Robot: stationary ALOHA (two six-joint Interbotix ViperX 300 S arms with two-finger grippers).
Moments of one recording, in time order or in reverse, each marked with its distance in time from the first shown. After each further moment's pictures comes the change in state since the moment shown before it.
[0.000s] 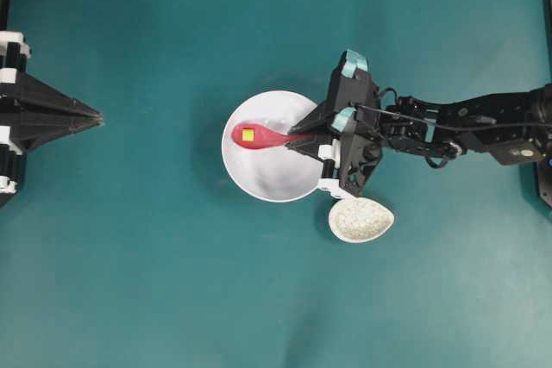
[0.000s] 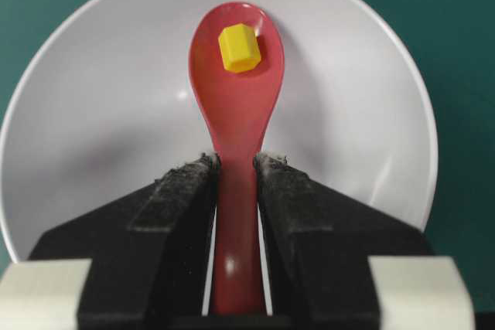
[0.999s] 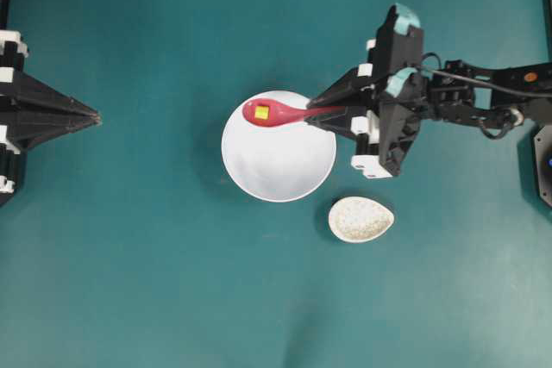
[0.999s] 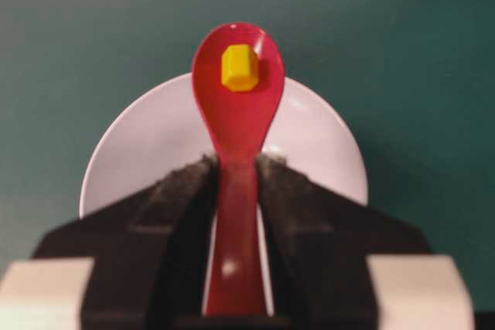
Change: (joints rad) left arm 0.000 -0.011 0.000 0.000 0.000 0.000; right arm -0.054 -0.287 0.028 -0.009 0.178 -0.055
